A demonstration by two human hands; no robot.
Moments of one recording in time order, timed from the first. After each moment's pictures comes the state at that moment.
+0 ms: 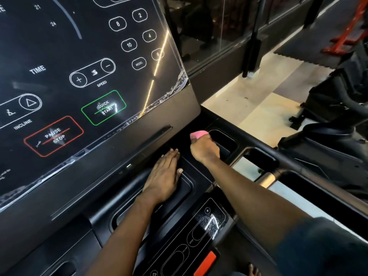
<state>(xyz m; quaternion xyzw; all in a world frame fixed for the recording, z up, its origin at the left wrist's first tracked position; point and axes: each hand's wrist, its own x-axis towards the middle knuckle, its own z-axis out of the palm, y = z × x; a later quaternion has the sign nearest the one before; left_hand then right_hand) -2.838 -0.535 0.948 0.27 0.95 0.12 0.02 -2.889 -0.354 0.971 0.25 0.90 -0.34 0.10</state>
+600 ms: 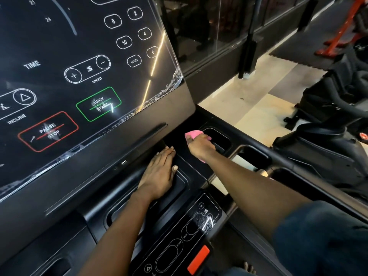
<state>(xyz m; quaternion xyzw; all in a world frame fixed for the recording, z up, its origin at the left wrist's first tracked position) -2.838 -0.534 0.947 0.27 0.96 0.11 0.02 -2.891 -0.342 0.968 0.21 0.90 -0.34 0.16</state>
